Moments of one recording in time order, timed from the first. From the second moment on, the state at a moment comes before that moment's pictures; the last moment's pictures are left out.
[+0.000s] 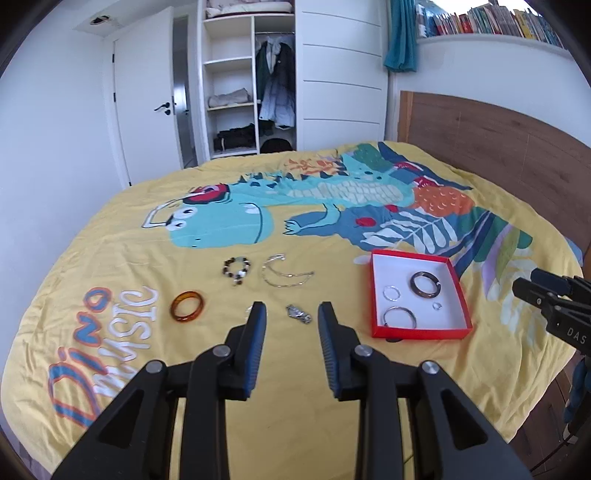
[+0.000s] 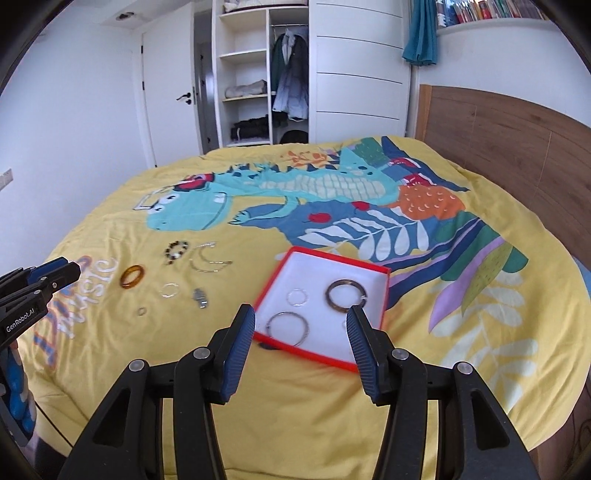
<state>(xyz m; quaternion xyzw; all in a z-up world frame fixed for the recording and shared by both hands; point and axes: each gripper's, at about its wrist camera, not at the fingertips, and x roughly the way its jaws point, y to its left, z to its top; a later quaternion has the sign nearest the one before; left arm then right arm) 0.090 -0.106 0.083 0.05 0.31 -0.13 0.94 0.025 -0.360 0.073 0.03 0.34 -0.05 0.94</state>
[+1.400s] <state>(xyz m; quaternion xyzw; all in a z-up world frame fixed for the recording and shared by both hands) 0.242 0.018 -0.084 -0.06 0.44 -0.05 0.89 0.226 -0.238 -0.092 0.04 0.44 0.10 0.89</state>
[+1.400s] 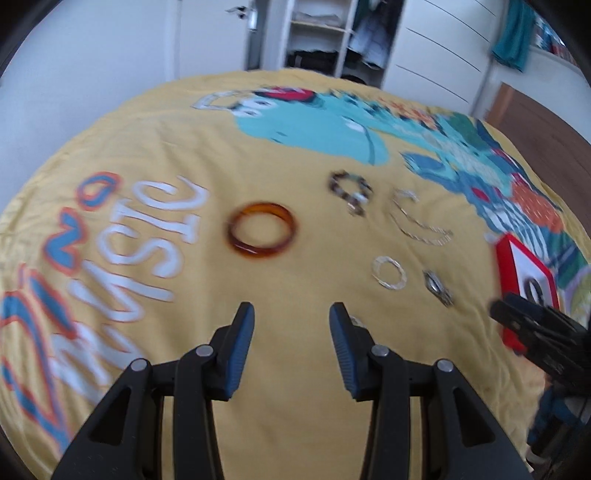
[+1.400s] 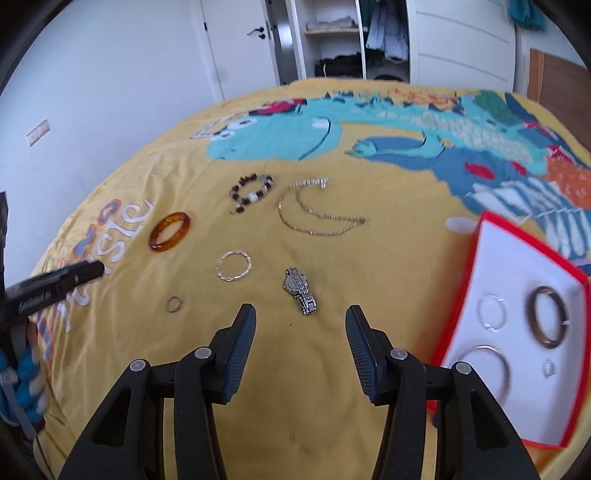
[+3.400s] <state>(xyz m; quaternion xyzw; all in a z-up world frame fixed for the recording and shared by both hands) 0.218 -0.126 -0.063 0.00 0.42 -0.17 0.89 0.184 -0.322 -0.052 0.07 0.37 0.07 0.92</state>
